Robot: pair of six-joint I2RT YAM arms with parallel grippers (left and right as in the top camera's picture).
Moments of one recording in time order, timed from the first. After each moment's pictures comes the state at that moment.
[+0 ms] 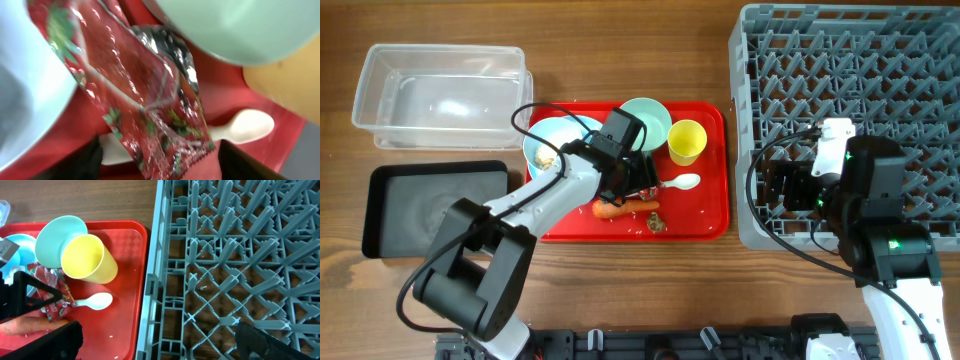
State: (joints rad) left arm -0.54 1.79 1.05 -0.48 0.19 -0.82; right arm 0.04 0.93 0.88 -0.76 -0.13 0.07
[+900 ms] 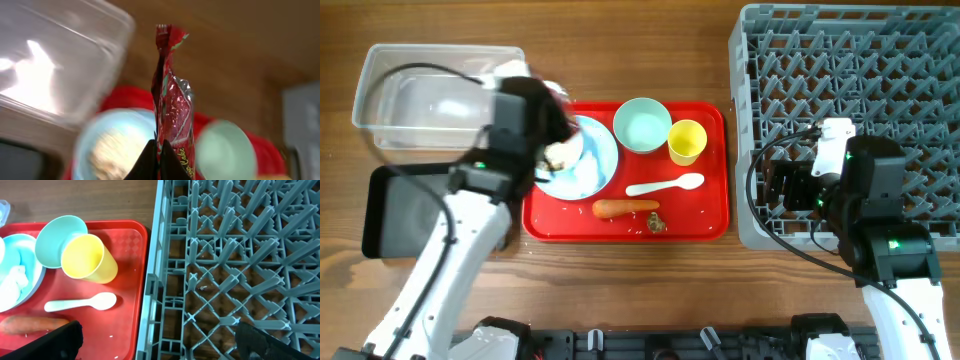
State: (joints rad) left arm -0.24 1.32 1.05 -0.46 -0.19 -0.57; right arm 0.04 0.93 0.88 -0.76 -0.13 0.07
